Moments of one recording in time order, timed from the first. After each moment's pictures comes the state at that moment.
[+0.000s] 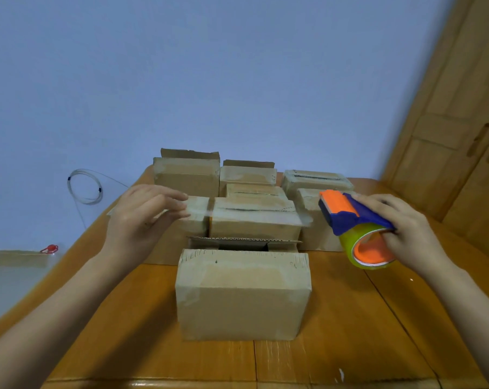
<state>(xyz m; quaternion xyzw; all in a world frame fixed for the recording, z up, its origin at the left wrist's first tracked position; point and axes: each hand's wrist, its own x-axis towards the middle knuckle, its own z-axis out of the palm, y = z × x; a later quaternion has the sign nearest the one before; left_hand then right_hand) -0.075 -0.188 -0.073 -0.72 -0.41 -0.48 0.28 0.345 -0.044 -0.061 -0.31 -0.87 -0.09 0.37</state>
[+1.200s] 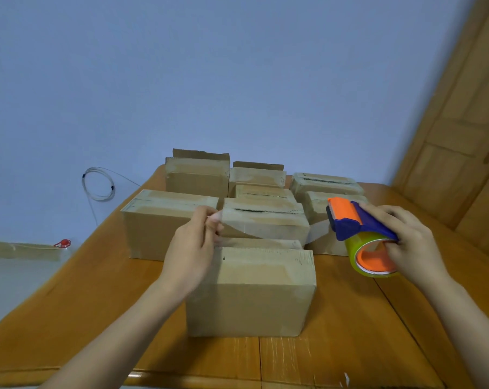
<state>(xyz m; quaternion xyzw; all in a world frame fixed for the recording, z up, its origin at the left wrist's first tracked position) 0.003 -0.197 -0.093 -0.58 -0.62 -0.53 -0.04 0.334 -0.054 -0.076 -0.35 -0.85 -0.11 0.38</state>
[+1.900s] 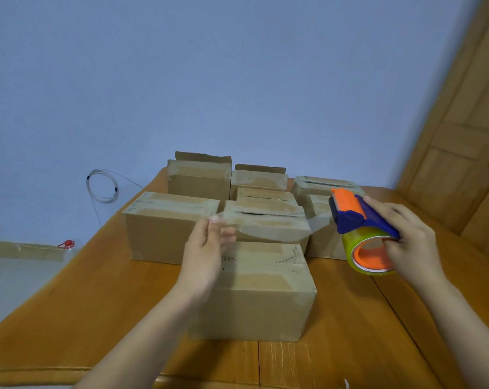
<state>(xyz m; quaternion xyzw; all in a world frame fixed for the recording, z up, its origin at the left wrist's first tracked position) 0.035 -0.195 -0.090 -0.40 -0.55 -0.68 -0.28 0.326 -0.052 -0.072 -0.33 -0.83 -0.05 0.44</state>
